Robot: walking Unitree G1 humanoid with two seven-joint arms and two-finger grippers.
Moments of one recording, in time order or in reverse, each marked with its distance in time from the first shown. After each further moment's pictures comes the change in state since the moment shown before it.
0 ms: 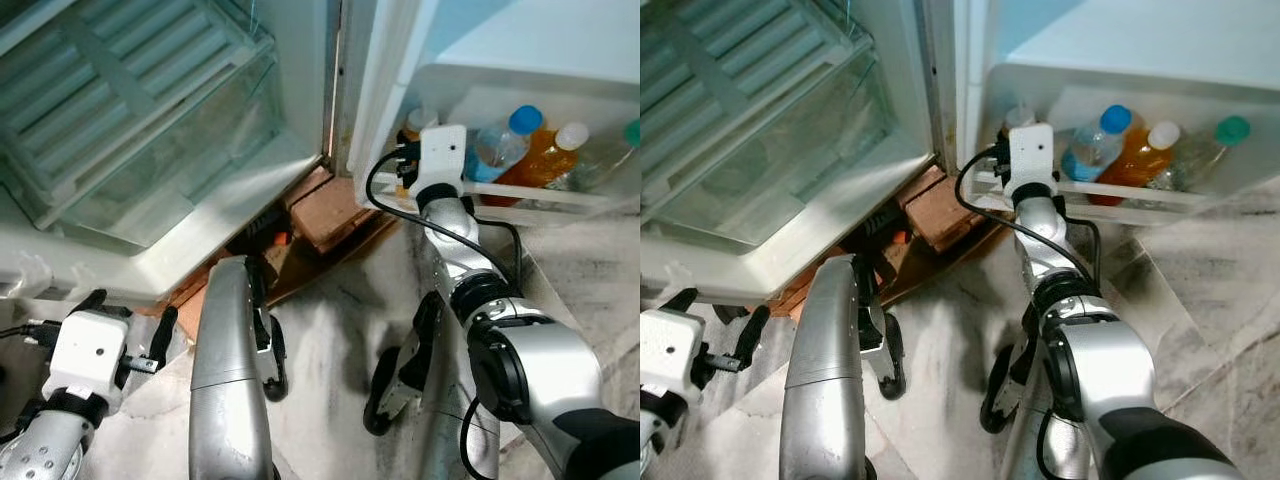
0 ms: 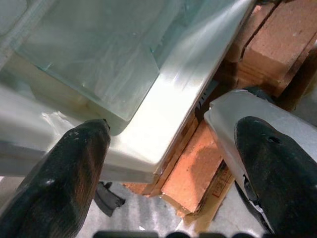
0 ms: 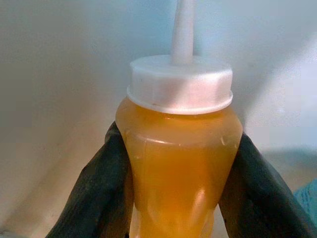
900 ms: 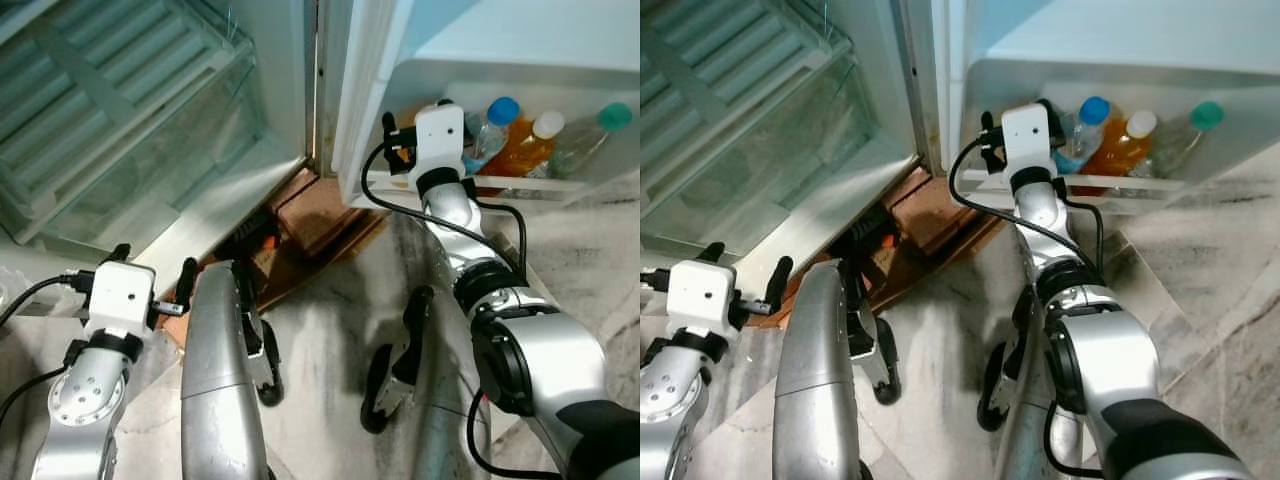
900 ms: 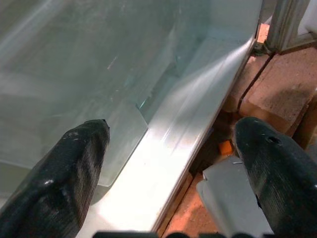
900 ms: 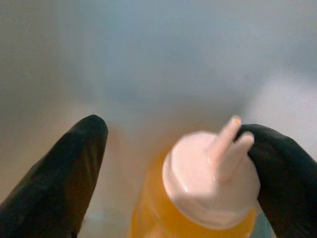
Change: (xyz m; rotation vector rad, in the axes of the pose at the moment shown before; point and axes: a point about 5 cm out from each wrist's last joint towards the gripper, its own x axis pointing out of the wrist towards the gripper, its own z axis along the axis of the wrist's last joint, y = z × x) left arm 0.061 -0.004 0.008 -0.039 -0.124 0.046; right arm 0.008 0.006 0.024 -0.082 -0.126 0.051
